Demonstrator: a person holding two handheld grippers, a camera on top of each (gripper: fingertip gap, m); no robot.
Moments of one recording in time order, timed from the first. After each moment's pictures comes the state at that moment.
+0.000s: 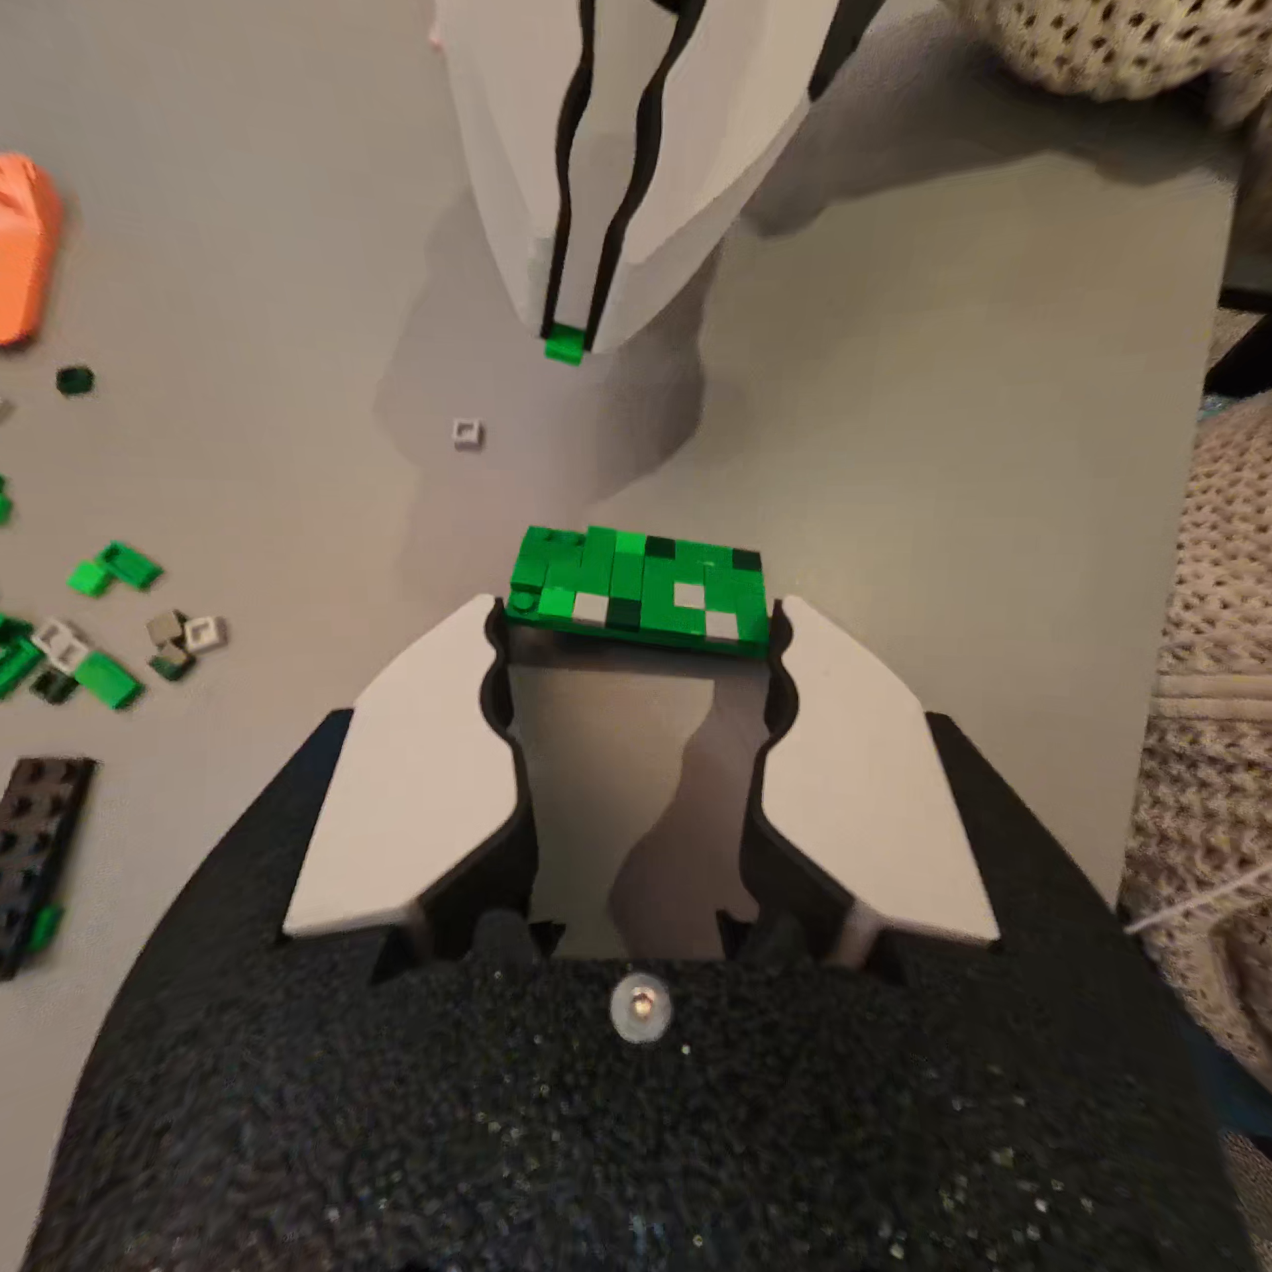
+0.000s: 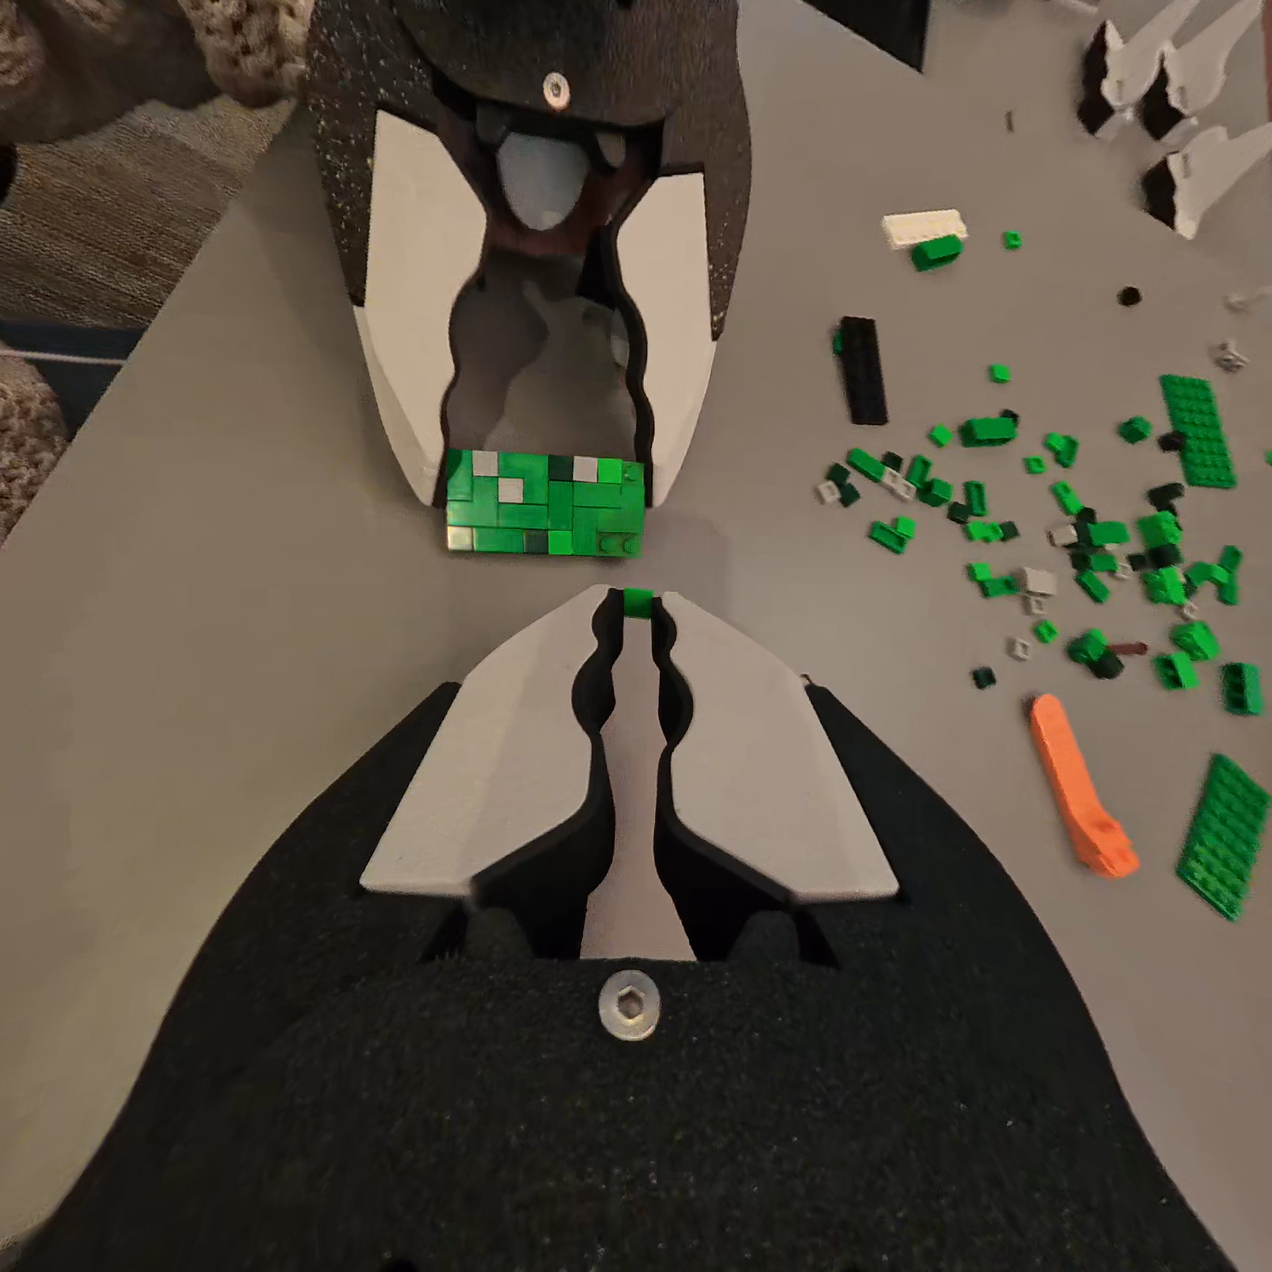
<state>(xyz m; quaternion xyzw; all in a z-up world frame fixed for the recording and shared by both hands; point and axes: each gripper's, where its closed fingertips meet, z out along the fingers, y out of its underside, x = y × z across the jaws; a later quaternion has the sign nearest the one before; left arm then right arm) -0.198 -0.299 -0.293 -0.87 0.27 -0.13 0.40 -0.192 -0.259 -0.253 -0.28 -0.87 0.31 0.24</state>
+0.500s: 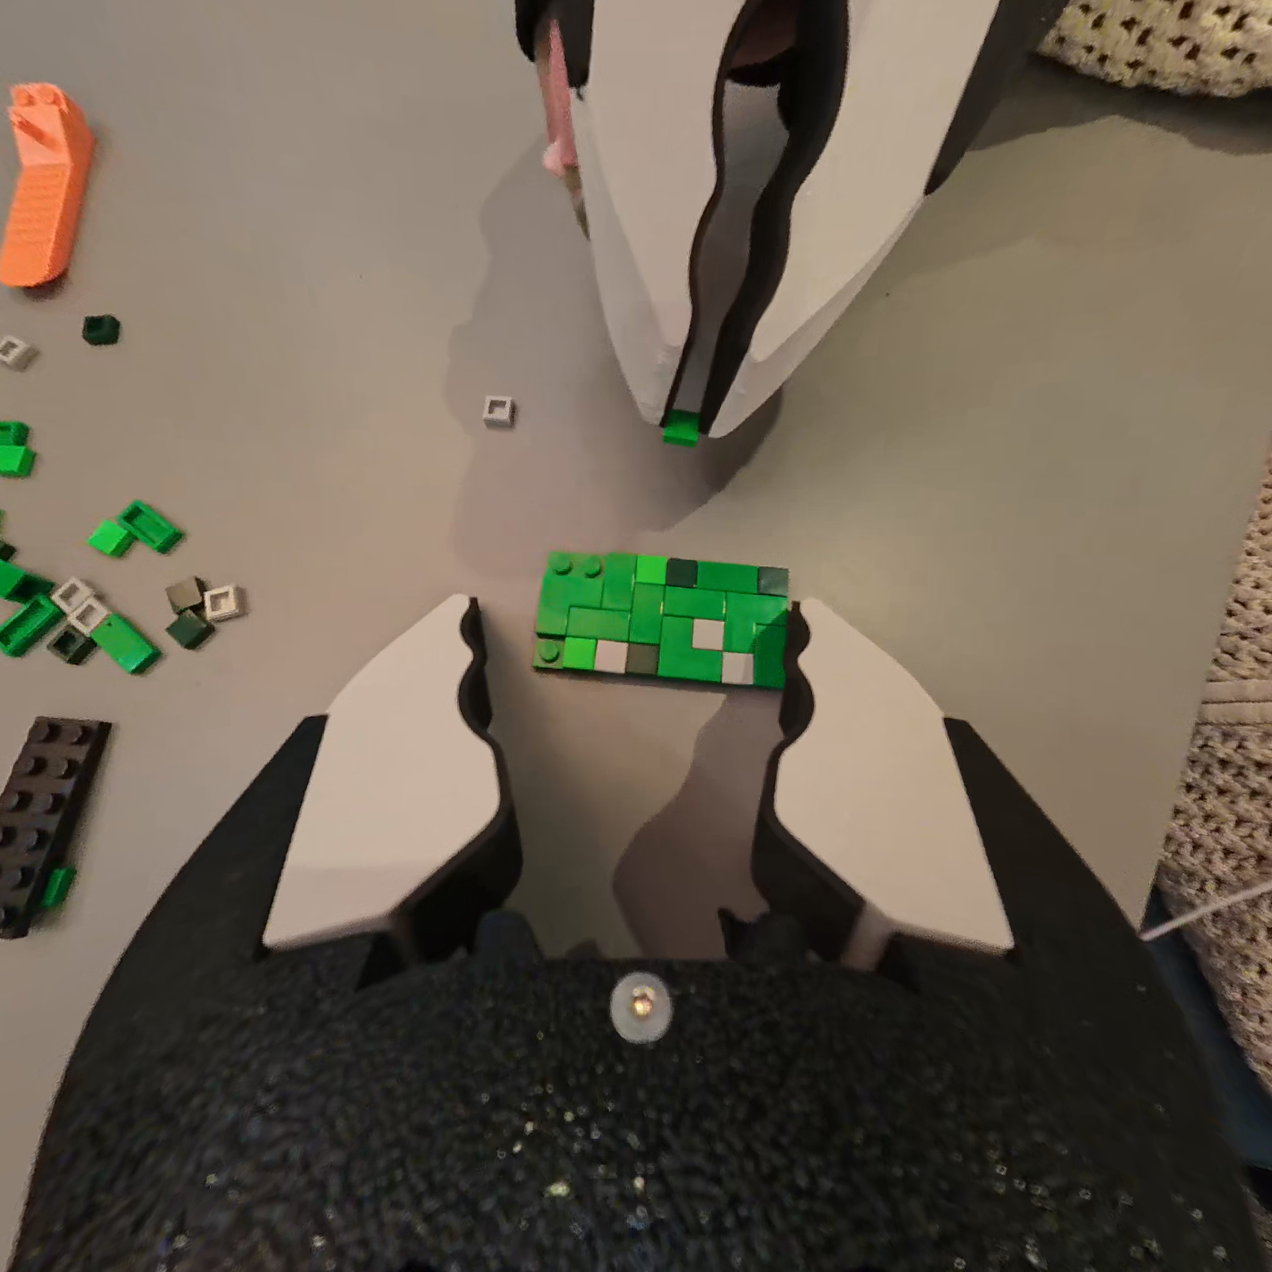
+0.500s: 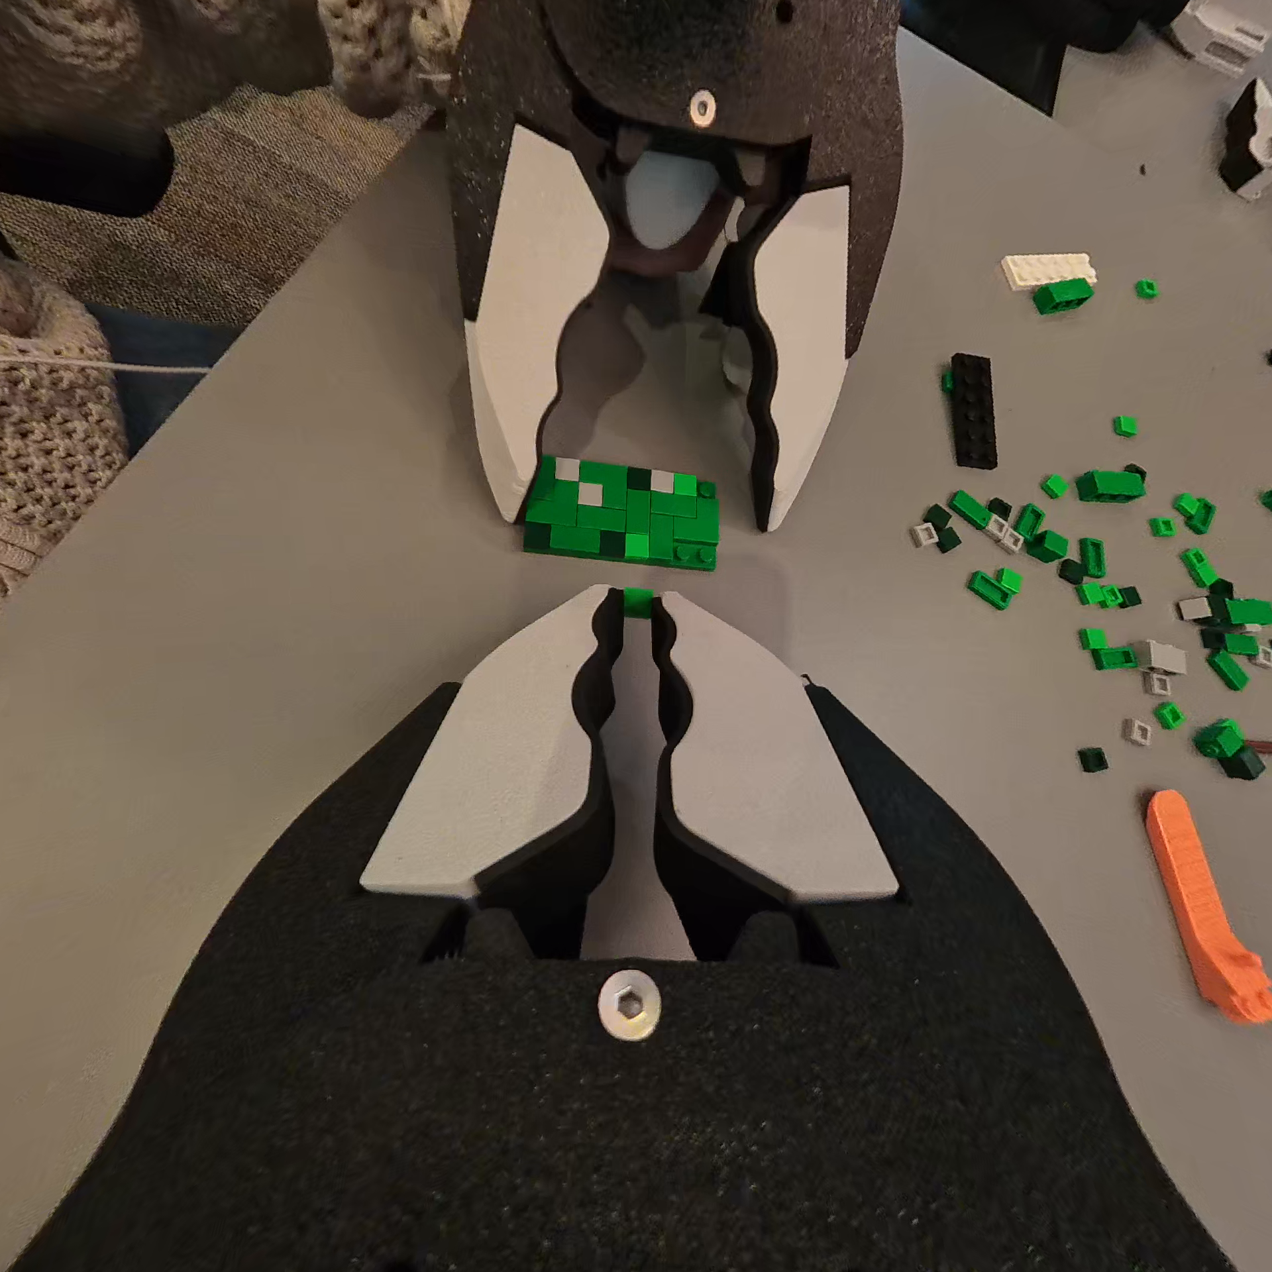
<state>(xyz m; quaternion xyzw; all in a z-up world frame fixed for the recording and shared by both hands) -0.204 -0.294 -0.297 -0.88 0.24 -0.11 0.39 -0.184 -0.277 -0.268 -0.23 -0.88 0.35 0.20</state>
